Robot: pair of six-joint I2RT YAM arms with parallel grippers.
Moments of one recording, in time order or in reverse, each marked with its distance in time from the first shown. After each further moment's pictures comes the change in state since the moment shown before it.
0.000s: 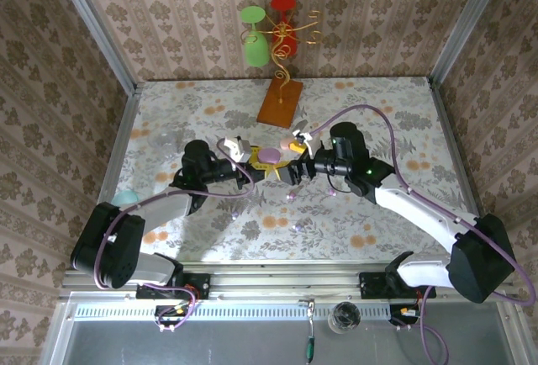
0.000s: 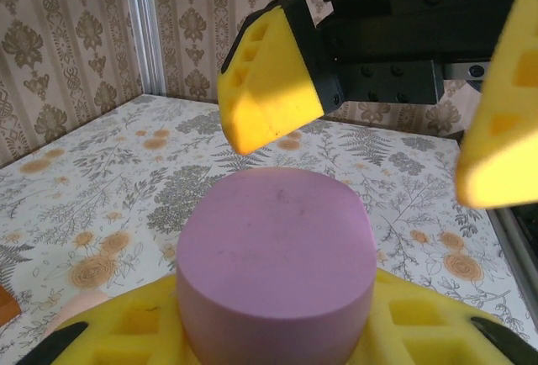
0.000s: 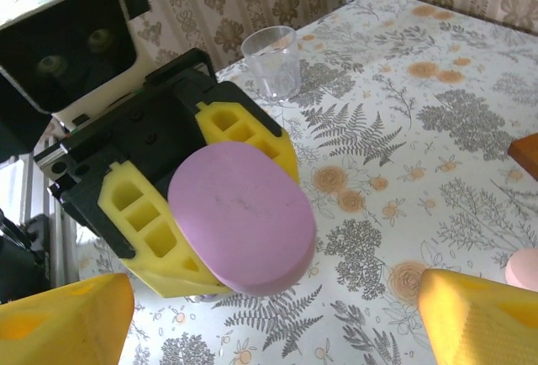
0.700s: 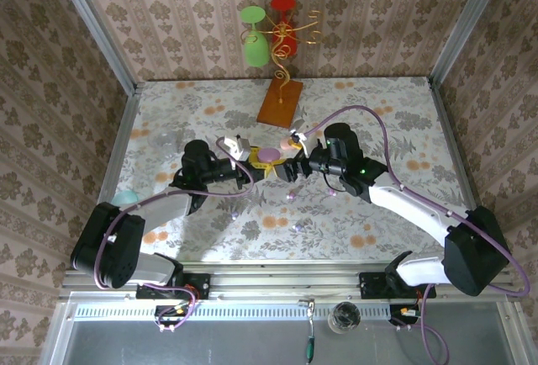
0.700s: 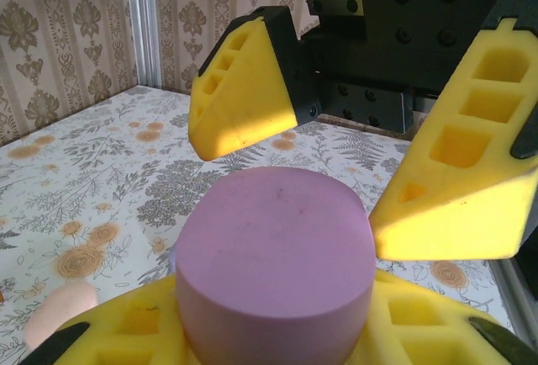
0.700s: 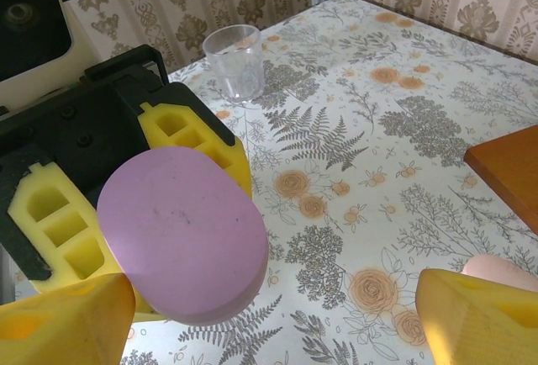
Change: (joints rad) left arm 0.000 0.000 0.000 0.000 0.003 -0.061; right arm 0.011 0.051 0.000 0.053 0.114 -0.024
